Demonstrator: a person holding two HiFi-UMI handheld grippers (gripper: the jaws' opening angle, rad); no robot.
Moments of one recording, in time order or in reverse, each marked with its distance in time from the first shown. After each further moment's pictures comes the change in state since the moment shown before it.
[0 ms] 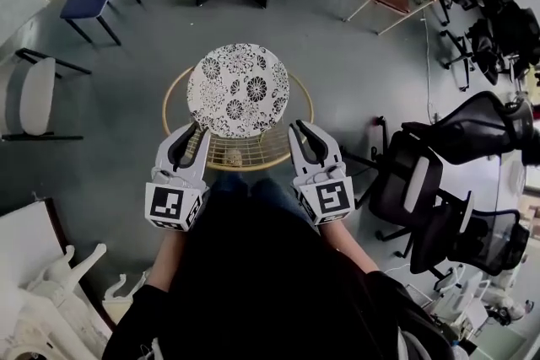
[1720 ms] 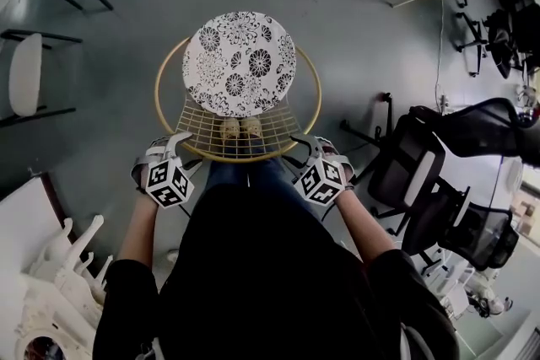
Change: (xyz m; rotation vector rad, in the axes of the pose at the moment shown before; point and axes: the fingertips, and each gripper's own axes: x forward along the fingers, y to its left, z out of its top) left arm -0.025 -0.007 -0.242 0.569 0.822 -0.585; right arm -0.017 0.038 -0.237 -0.450 0.746 0.613
